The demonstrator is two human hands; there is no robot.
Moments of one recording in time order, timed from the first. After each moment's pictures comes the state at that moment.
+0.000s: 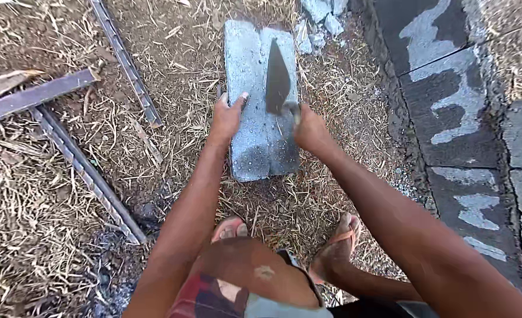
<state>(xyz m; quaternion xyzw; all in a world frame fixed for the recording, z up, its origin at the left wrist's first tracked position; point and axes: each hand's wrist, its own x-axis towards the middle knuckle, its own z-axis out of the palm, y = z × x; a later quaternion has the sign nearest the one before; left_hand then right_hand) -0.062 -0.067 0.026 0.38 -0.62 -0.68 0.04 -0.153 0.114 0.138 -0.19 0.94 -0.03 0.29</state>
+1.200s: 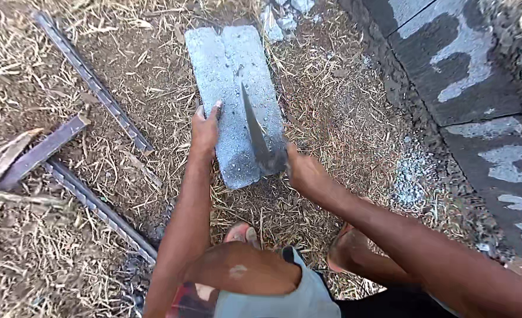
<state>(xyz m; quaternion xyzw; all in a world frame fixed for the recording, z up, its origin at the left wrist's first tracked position) -0.065 -0.066 0.031 0.38 -0.62 -0.69 0.04 -0.076 0.177 0.155 -0.19 0.91 -0.04 0.38</state>
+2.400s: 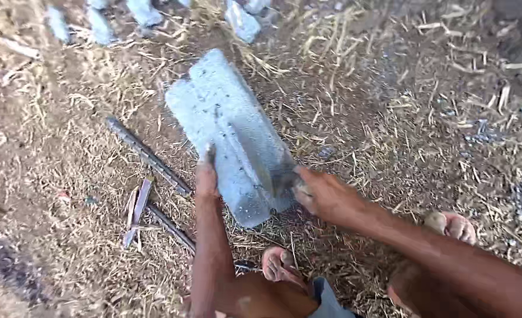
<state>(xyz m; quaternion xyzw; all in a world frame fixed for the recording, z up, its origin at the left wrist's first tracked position) -0.077 -0.063 0.051 0.47 -0.61 -0.64 0.00 -0.142 0.226 0.123 -0.20 0.79 -0.30 0.50</state>
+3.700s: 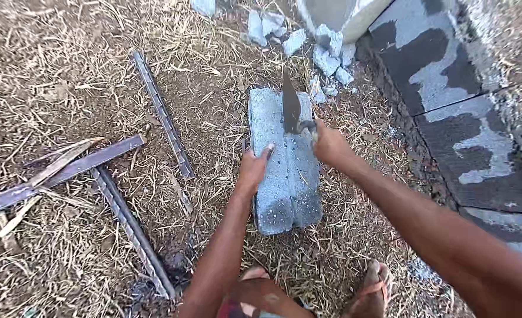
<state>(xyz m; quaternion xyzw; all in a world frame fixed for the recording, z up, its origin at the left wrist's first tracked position) -0.073 -0.074 0.040 0.41 -0.55 -0.73 -0.03 -0.238 0.055 0.141 -0.21 0.94 -0.01 0.27</state>
